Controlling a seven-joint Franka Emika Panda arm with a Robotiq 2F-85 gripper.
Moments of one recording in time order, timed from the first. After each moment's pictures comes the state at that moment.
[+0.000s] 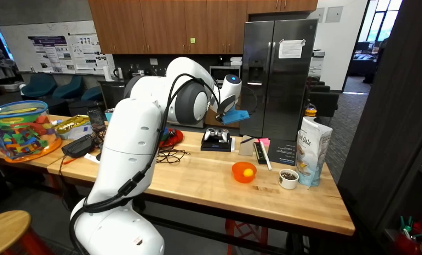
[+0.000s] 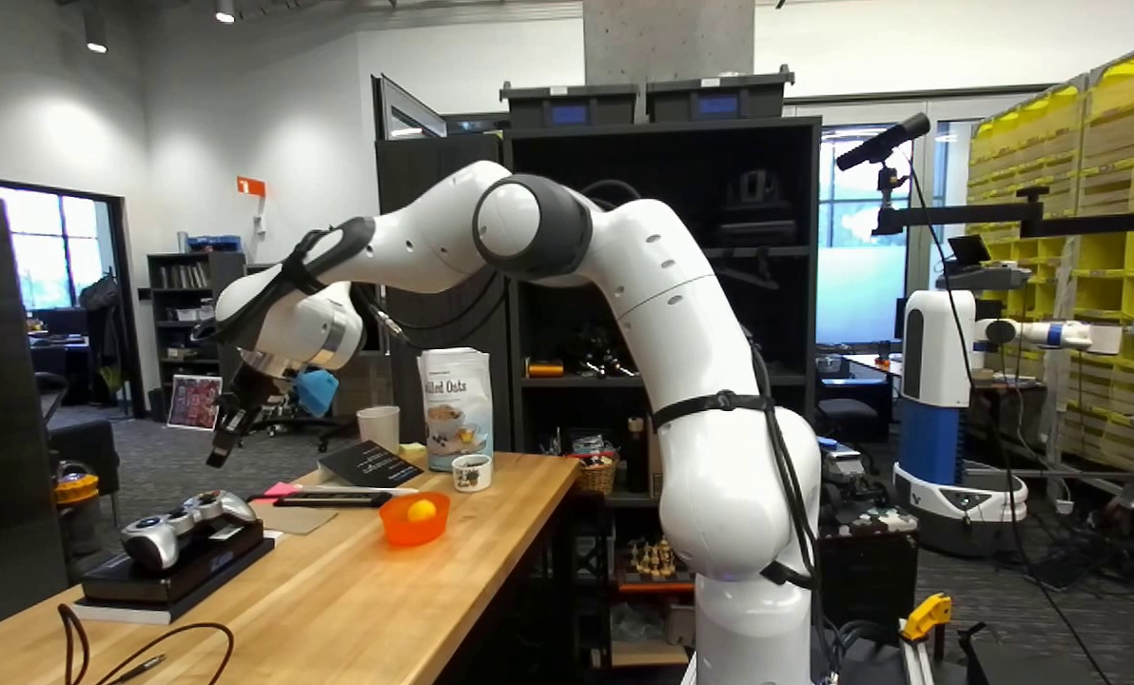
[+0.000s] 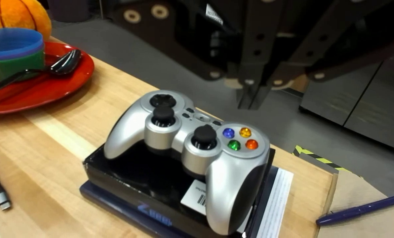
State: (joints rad) arm -0.11 0.45 0.19 -1.62 0.40 2.52 -1.07
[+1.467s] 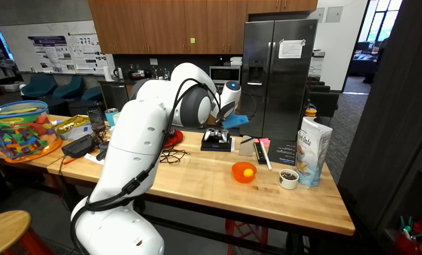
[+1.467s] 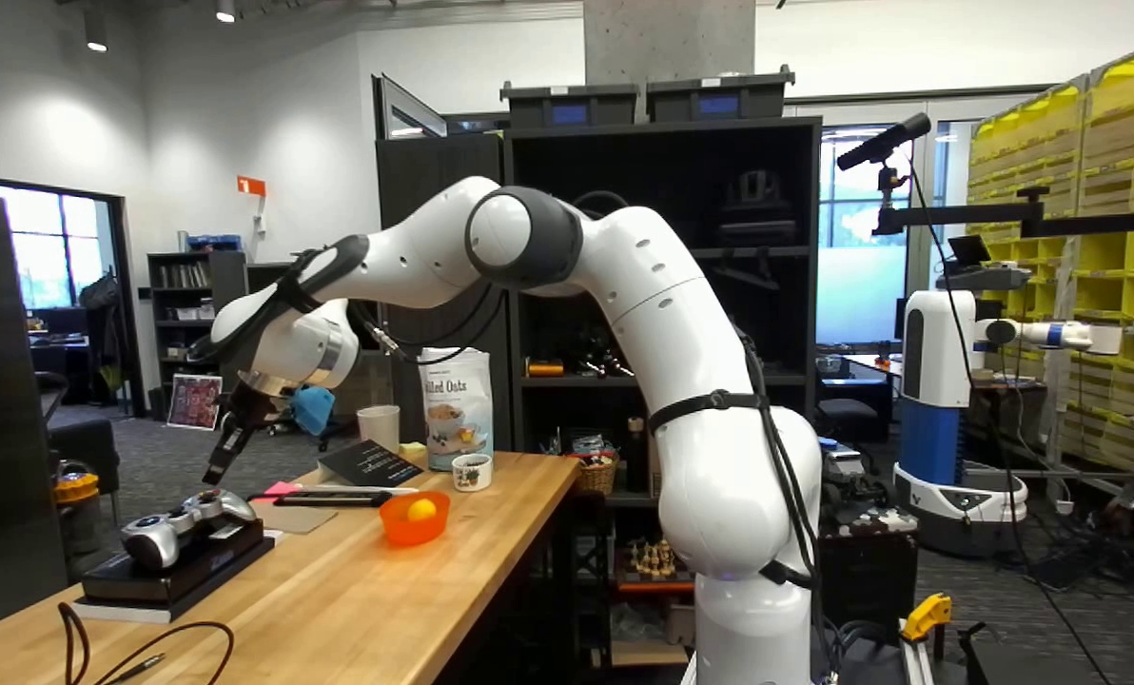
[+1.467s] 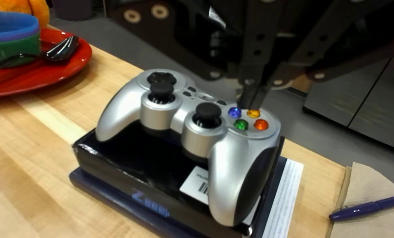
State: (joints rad) arm -0.12 0.50 0.21 -1.61 0.40 2.57 -1.10
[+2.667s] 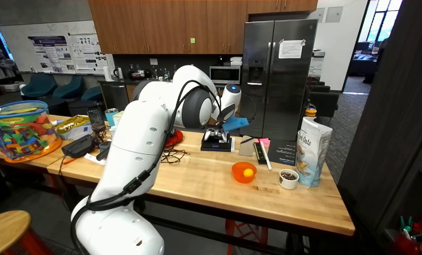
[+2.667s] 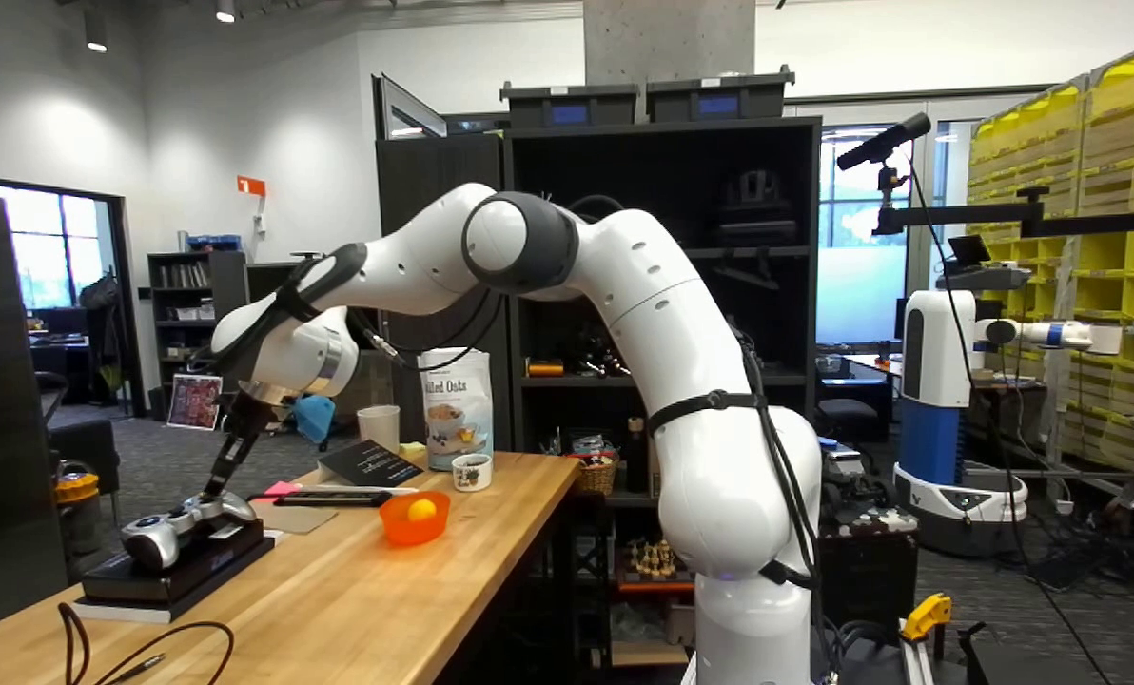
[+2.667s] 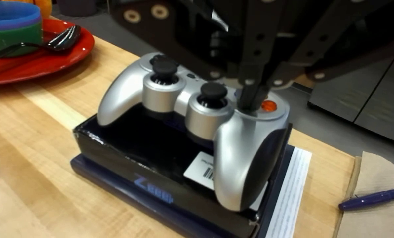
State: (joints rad) arm -0.12 0.53 0.21 -1.61 0.39 2.57 -1.11
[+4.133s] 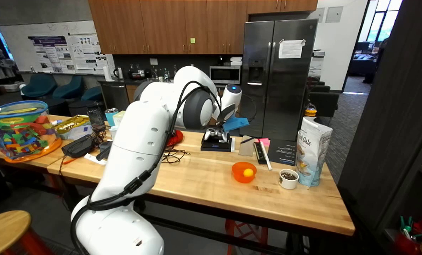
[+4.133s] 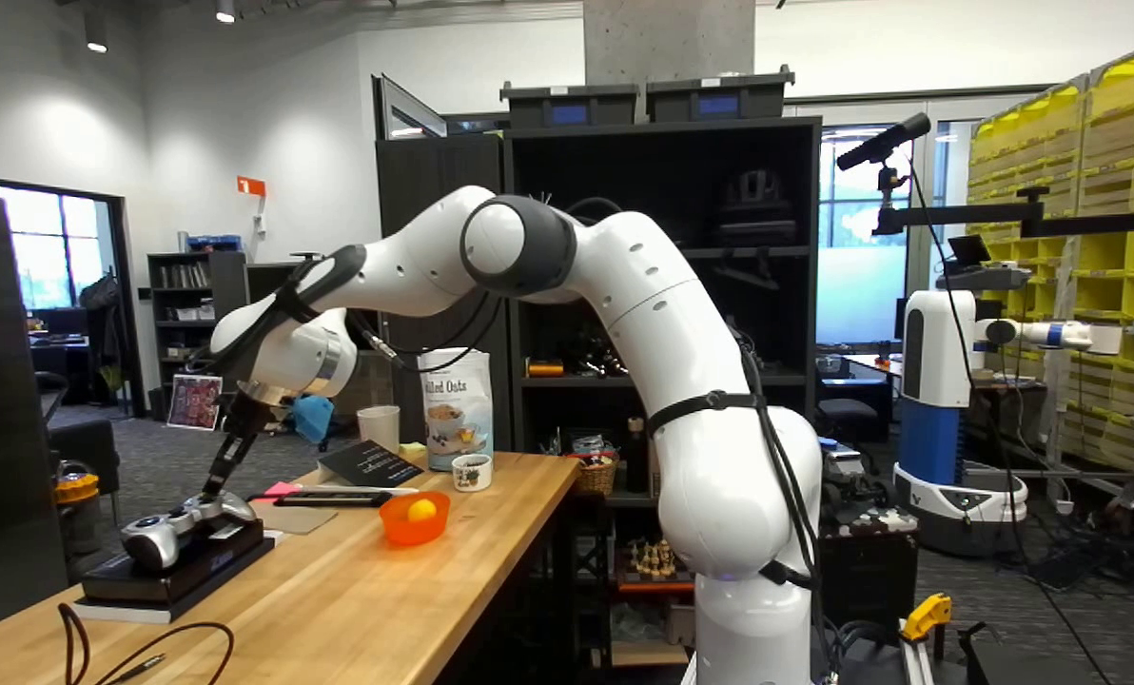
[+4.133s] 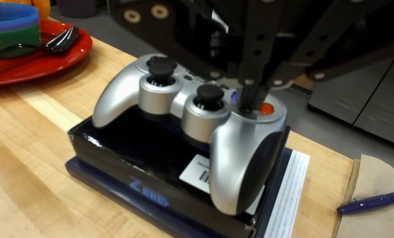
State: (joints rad) arm -0.12 0.54 0.22 -1.59 0.39 2.57 -1.11
